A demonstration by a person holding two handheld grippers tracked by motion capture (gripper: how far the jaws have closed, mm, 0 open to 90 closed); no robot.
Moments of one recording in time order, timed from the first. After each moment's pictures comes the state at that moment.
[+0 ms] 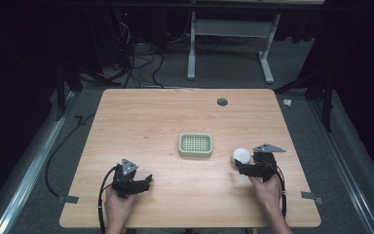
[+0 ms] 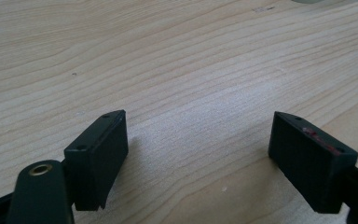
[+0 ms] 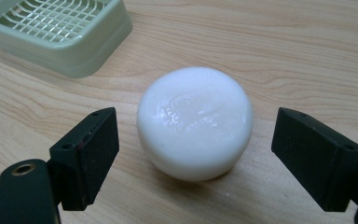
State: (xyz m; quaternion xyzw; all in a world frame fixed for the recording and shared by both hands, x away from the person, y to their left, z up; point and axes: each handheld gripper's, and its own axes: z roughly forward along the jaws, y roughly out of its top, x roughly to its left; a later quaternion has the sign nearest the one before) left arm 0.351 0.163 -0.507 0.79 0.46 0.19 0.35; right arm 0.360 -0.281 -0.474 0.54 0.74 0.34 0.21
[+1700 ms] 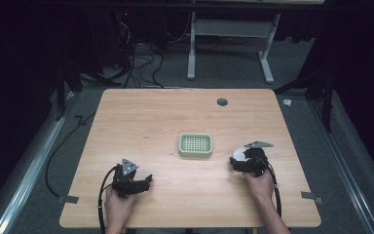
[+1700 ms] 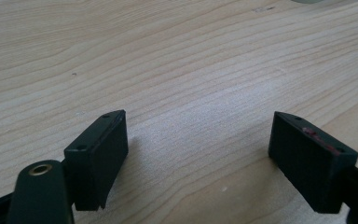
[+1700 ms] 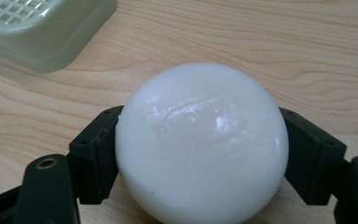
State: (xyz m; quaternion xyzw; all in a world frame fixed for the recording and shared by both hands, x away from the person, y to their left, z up) left arm 0.351 0.163 -0.507 0.79 0.46 0.19 0.35; right arm 0.386 -0.268 -0.496 0.56 0.75 0.31 0.20
